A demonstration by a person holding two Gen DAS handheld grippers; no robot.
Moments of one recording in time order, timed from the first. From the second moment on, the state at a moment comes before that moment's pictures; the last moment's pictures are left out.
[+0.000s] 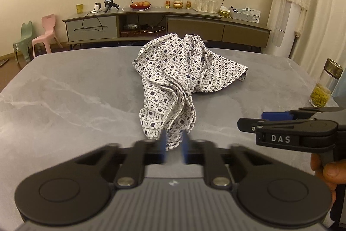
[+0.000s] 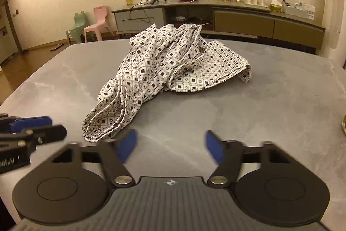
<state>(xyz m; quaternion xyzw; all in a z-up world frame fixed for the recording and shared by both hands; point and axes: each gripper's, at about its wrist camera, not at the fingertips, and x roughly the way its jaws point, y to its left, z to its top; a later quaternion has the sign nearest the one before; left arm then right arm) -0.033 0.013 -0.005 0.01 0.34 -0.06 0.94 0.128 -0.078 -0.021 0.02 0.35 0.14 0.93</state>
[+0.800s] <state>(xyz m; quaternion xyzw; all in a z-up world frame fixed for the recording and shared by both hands) -0.017 0.019 -0.007 0.04 0.33 -0.04 0.94 0.137 -0.080 -0.031 0.03 0.36 0.12 0.93</state>
